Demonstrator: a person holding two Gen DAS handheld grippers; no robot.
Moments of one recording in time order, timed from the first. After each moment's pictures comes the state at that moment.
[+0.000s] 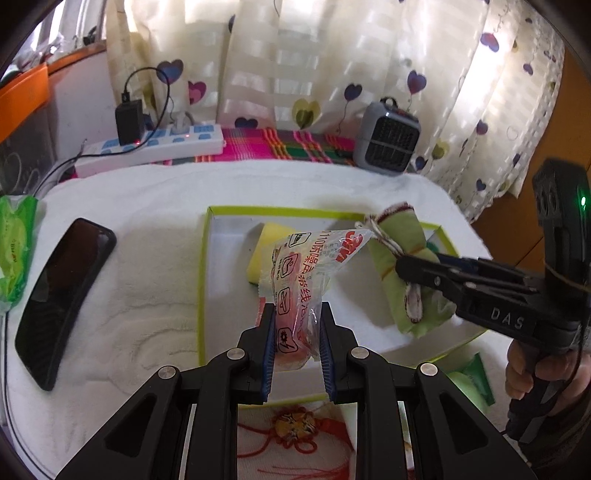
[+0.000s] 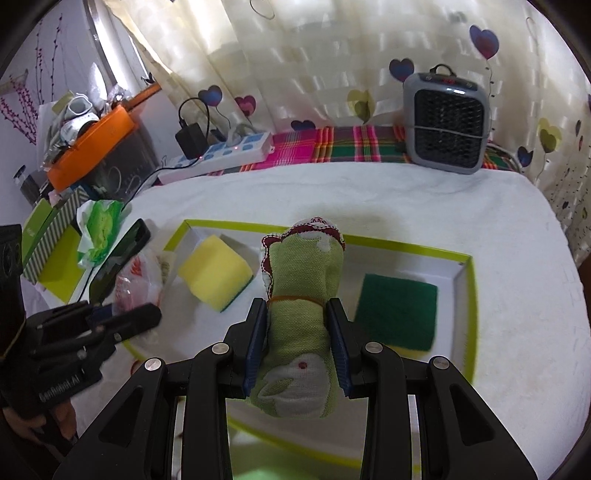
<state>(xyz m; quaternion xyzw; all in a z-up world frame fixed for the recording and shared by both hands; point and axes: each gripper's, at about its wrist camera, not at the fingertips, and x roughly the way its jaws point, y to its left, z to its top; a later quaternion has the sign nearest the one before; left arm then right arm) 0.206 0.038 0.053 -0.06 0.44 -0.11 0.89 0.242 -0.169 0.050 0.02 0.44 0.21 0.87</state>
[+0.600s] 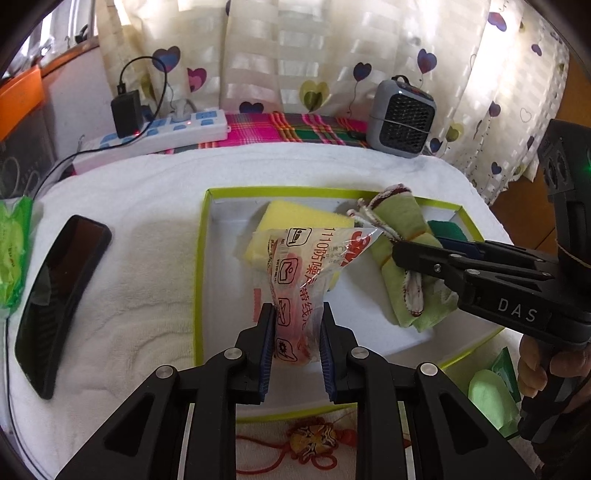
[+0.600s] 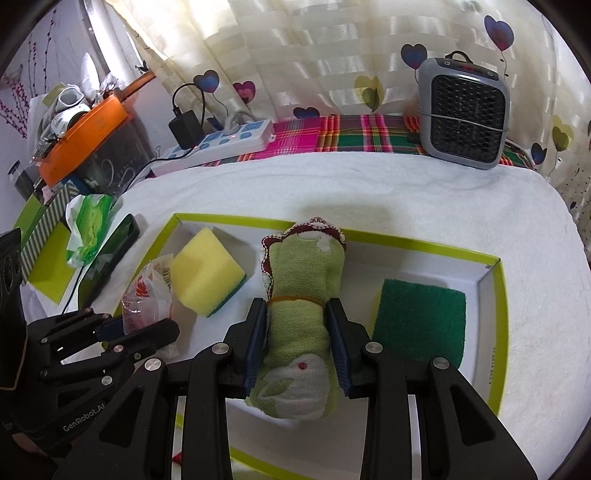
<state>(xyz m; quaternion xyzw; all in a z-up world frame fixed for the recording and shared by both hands) 0.216 0.033 0.038 -0.03 0.45 -0.10 0.89 0.259 -0.155 0.035 0.02 0.45 0.22 0.86</state>
